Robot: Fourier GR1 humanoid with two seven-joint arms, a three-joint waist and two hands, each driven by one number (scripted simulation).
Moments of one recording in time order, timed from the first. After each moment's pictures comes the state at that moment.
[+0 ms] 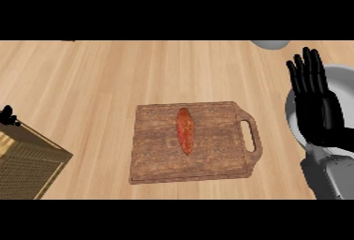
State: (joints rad) left arm 0.00 0.61 -0.04 -1.32 0.33 0.36 0.03; right arm -0.26 -0.30 0.08 -1.58 -0.33 -0.17 -0.22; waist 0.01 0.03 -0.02
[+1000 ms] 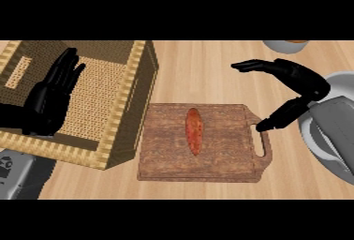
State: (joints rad) left arm -0.31 0.39 -0.09 -1.52 0.35 0.18 0.01; right arm -0.69 -0.55 0.32 -1.09 -0.03 0.45 -0.70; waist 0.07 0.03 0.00
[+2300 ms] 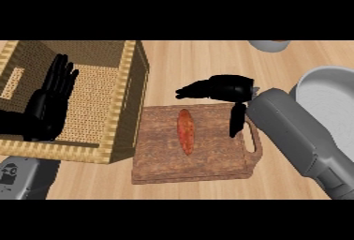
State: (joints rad) left arm -0.26 0.29 0.01 -1.52 0.24 0.14 0.01; right arm -0.90 -0.34 0.59 -0.87 0.49 0.46 -0.63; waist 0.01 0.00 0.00
